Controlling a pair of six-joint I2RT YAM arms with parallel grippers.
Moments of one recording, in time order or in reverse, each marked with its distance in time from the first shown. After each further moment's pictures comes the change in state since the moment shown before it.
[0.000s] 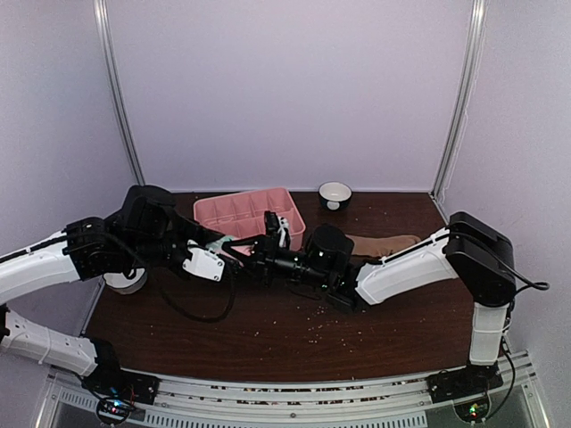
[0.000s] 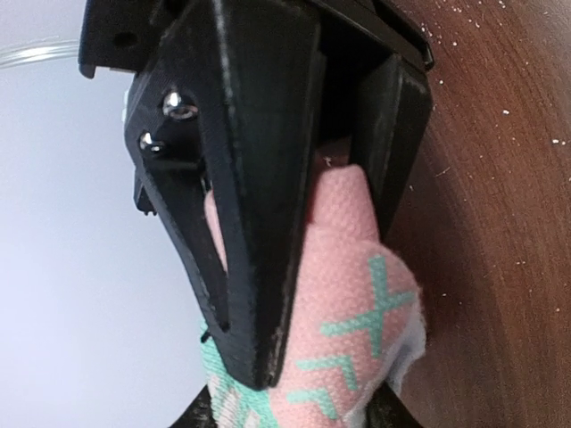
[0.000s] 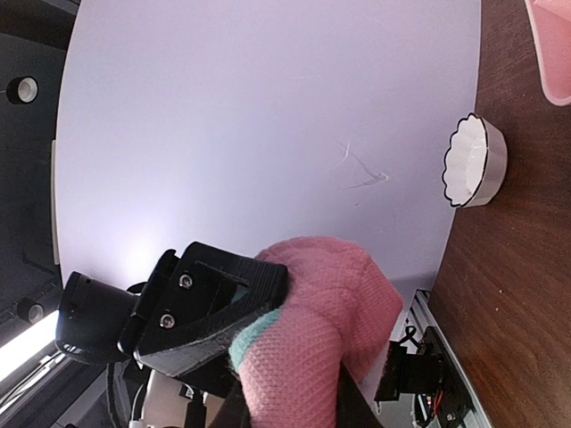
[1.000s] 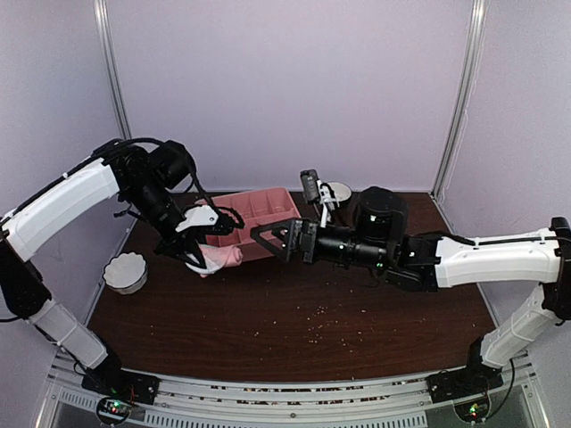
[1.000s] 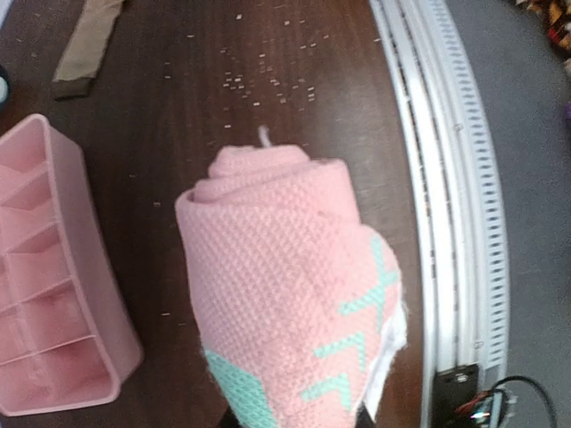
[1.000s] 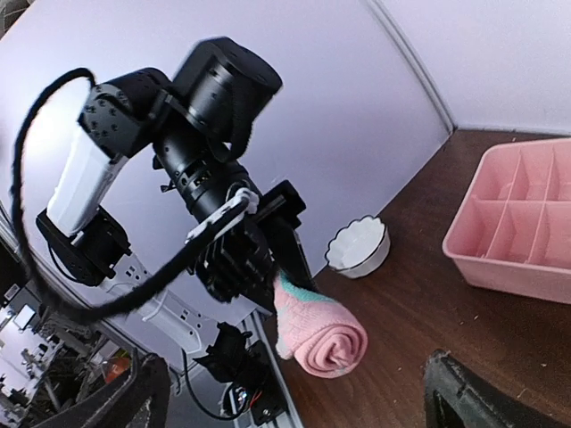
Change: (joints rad) left arm 0.302 0.418 0.591 -0.875 0.652 -0.357; right arm 0.003 -0.487 -0.080 -0.627 0.133 -0.799
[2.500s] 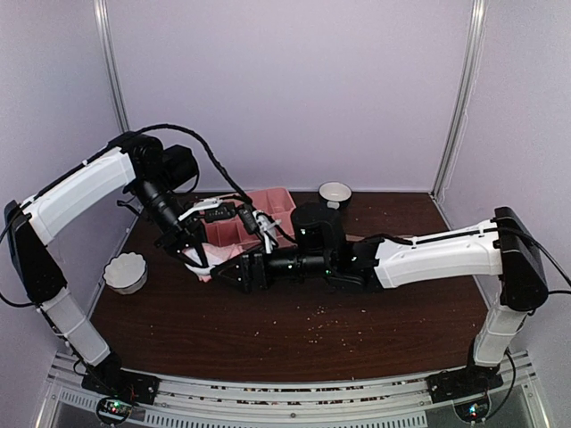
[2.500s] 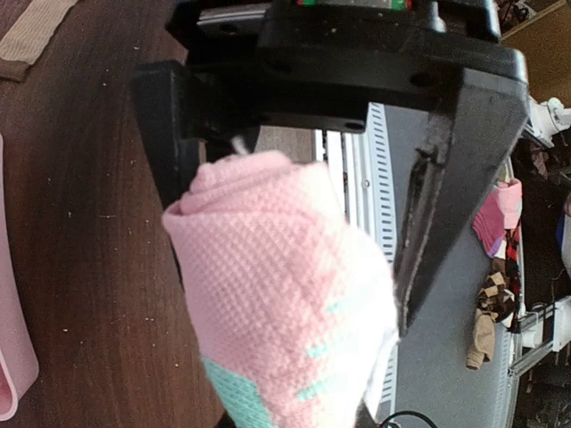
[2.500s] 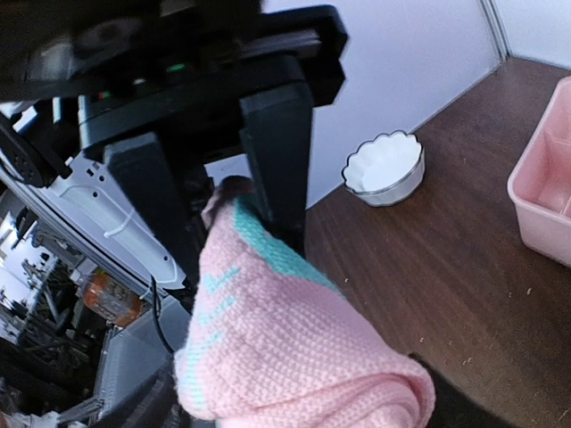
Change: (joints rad) left arm 0.063 0.143 0.118 -0.231 0.284 -0.088; right arm 0.042 0.315 0.224 -0.082 -0.166 -0.140
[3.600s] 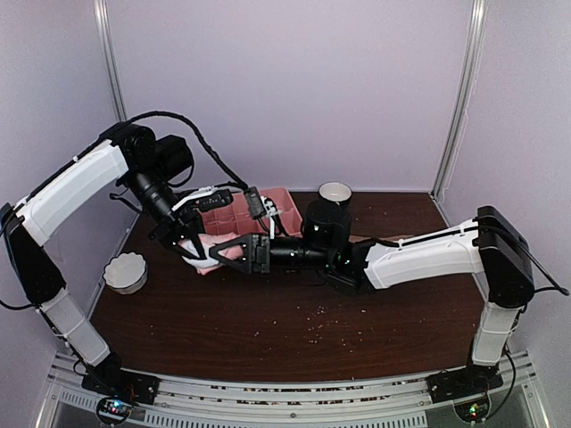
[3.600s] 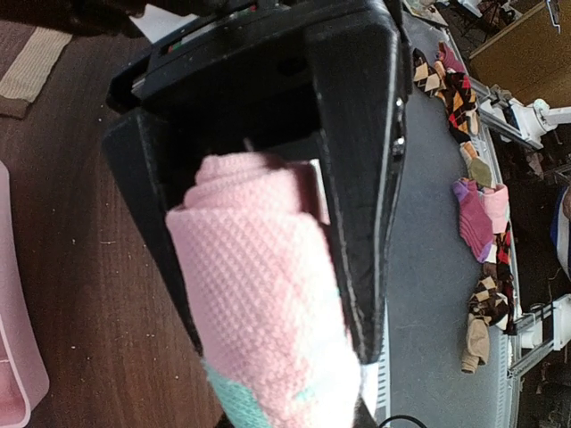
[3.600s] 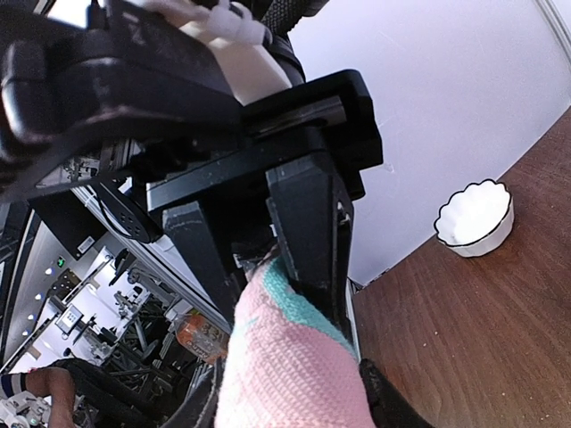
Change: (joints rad) left arm 0.003 -0.009 0.079 -0.060 0.056 0.033; right arm -0.037 0.074 -0.024 0.401 -0.179 0.249
